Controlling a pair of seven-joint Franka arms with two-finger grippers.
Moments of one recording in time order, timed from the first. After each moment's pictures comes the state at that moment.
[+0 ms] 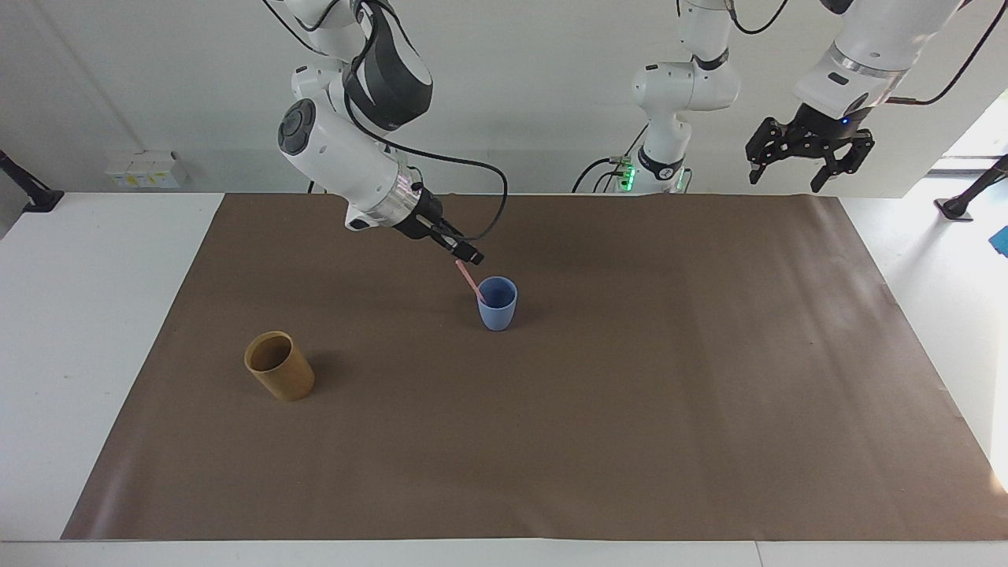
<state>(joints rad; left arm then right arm) -0.09 -0.11 -0.01 -1.59 -0.02 1.48 0.13 0.29 0.11 0.00 -1.79 0.64 1.91 0.99</state>
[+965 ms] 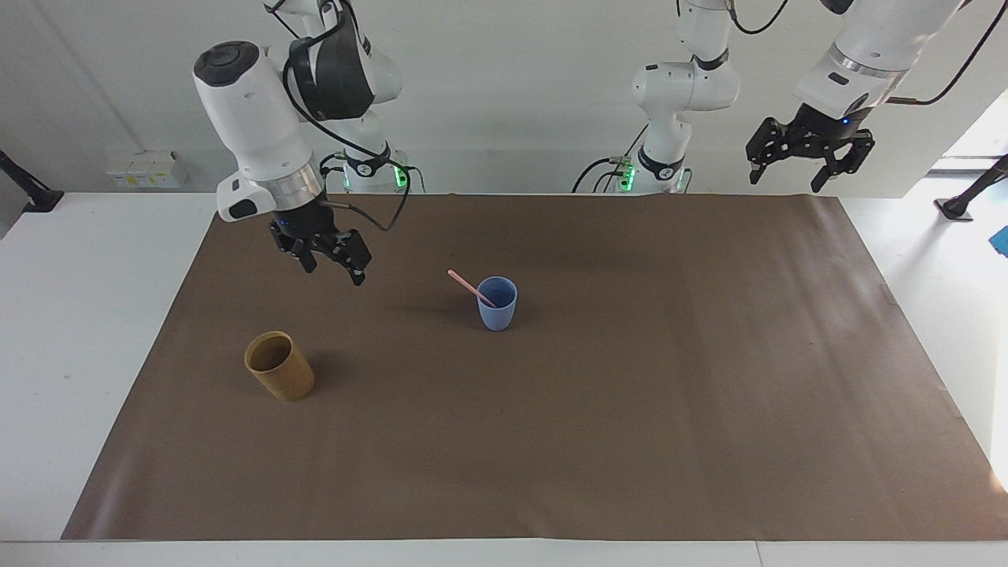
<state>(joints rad) -0.09 -0.11 -0.01 -1.59 -0.02 1.48 0.13 0.11 0.03 -0.02 -1.73 0.03 1.89 0.40</state>
